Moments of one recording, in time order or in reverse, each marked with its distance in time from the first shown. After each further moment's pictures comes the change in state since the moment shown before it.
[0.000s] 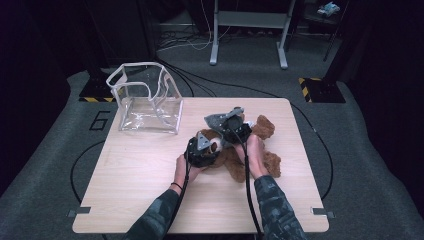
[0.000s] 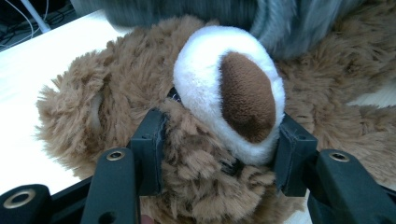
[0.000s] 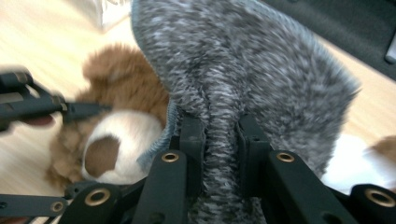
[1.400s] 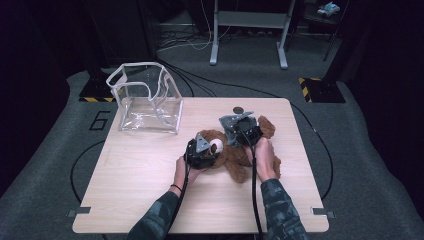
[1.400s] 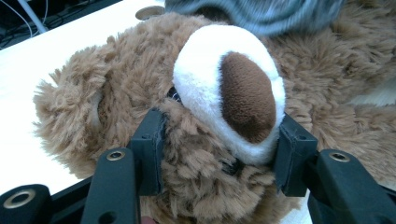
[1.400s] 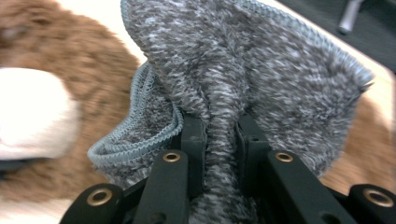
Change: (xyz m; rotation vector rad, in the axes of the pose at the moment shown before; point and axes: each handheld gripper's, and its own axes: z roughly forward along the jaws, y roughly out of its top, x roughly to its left) left arm -0.001 -0.006 -0.001 -0.025 -0.016 -0.009; right arm -0.026 -0.022 -0.006 0.052 -0.136 0.082
